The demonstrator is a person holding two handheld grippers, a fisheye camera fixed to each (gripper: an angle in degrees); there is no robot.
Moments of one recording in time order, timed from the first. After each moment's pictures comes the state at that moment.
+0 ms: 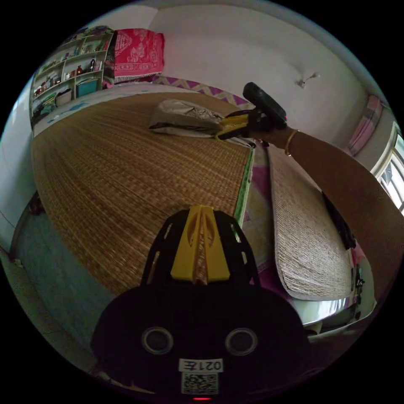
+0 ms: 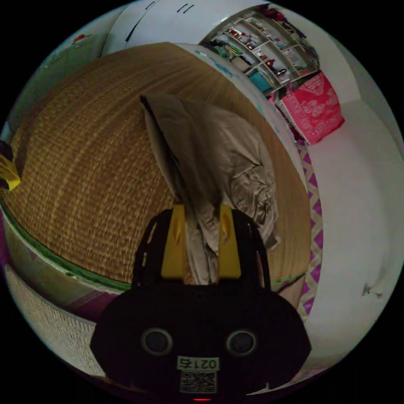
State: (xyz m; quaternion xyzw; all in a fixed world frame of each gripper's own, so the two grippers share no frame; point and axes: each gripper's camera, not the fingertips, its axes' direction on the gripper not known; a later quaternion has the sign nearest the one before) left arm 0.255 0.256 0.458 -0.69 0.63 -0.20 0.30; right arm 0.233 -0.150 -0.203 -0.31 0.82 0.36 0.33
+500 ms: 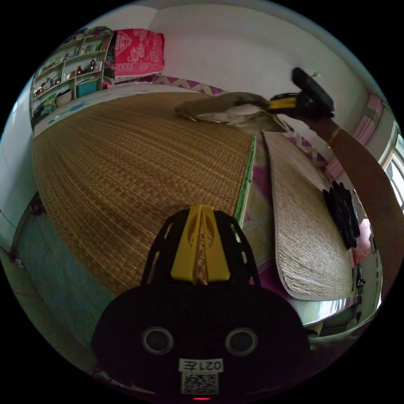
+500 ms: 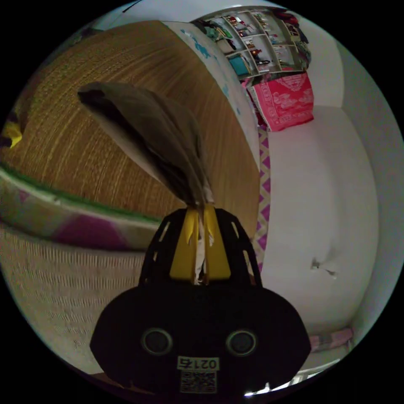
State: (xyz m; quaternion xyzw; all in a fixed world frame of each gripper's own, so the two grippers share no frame) left arm 0.245 0.252 0.460 -0.69 0.63 -0.20 0.30; right arm 0.152 -0.235 -0.116 -0.42 0.82 0.37 0.13
